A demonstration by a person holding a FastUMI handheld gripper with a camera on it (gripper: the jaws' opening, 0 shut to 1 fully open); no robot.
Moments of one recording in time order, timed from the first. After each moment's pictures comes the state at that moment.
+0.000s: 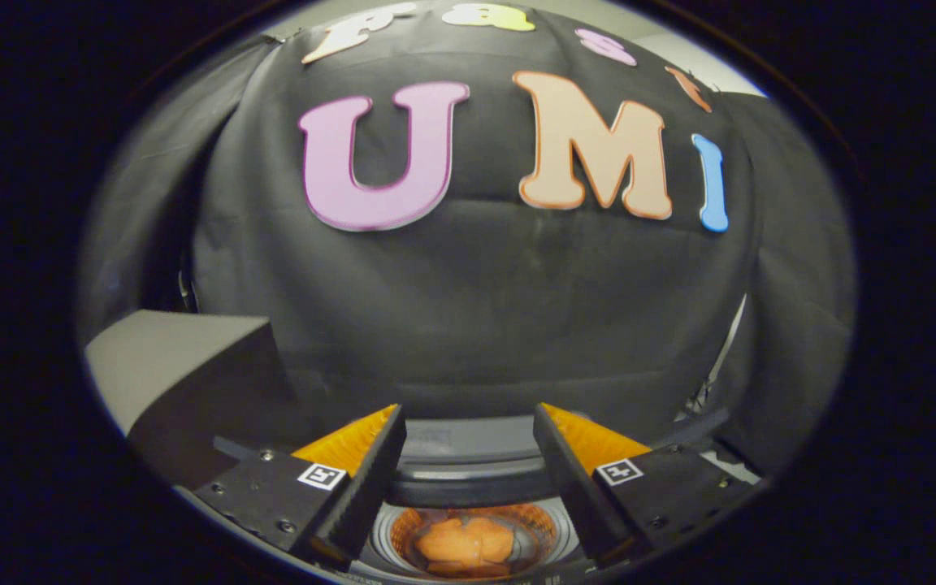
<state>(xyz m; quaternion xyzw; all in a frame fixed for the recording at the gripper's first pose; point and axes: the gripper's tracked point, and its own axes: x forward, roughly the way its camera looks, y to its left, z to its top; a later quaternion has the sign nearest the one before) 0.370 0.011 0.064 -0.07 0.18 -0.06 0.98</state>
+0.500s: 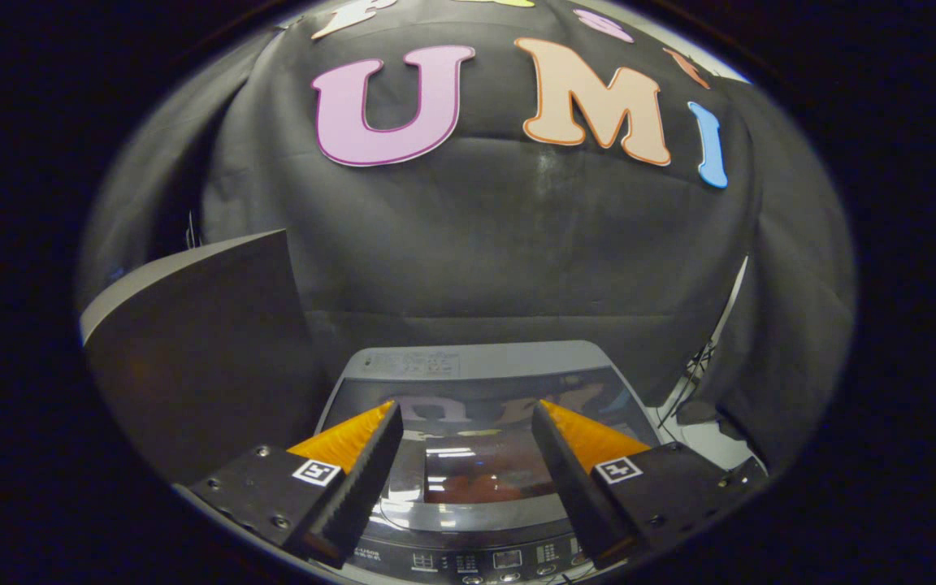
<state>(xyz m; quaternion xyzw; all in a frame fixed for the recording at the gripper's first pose) 0.332 0.022 0.028 -0.06 0.17 -0.05 0.98</state>
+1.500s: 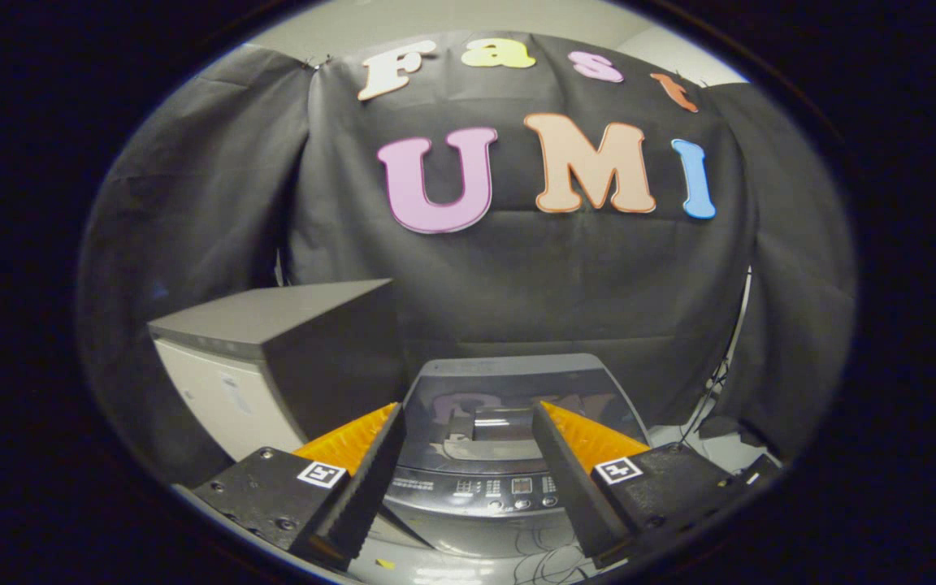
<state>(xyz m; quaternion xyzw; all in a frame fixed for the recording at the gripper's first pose) 0.142 0.058 0.104 -0.03 0.06 0.04 1.00</state>
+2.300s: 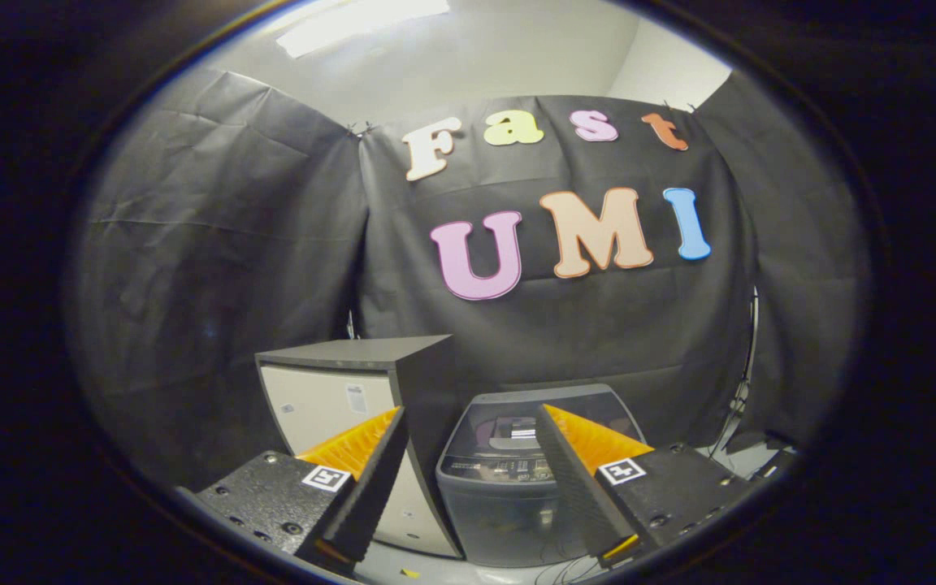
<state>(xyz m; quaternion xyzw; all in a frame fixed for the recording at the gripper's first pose) 0.000 0.052 0.117 -0.02 -0.04 0.11 0.99</state>
